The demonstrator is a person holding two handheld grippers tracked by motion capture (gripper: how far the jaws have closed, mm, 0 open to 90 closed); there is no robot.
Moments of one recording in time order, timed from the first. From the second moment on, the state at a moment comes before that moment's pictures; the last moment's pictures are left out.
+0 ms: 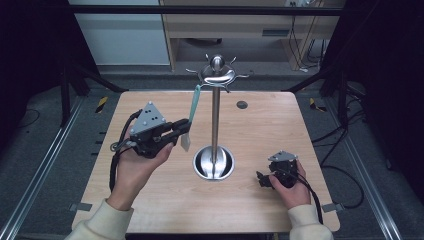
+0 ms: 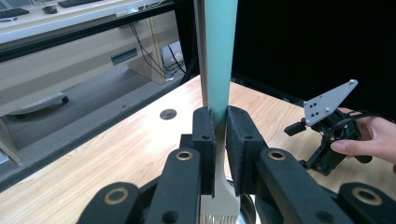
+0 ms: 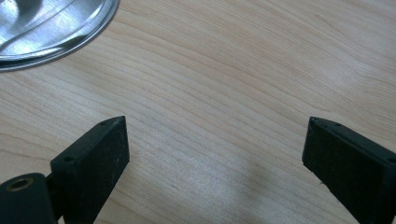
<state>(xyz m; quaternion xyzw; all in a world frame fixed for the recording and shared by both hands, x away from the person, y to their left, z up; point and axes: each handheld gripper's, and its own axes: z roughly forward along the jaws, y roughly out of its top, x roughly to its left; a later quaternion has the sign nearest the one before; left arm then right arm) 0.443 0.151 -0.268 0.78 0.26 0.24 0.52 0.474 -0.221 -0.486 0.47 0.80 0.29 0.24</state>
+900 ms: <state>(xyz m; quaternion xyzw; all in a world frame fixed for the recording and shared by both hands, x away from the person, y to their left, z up) 0.452 0.146 -0.266 0.78 0.26 0.22 0.52 0.475 -0.222 -0.487 0.47 0.80 0.29 0.24</state>
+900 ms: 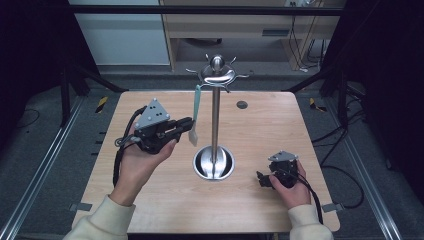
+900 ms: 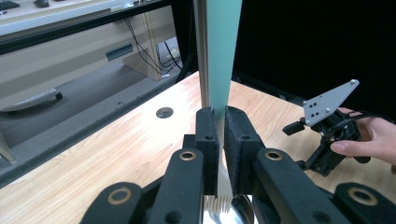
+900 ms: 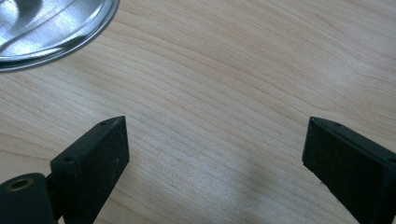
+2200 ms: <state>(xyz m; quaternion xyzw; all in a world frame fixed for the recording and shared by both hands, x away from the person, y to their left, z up) 0.422 0.173 -0.297 0.80 0.27 0.24 0.48 0.473 -0.224 -0.483 0.47 0.79 0.30 0.25</state>
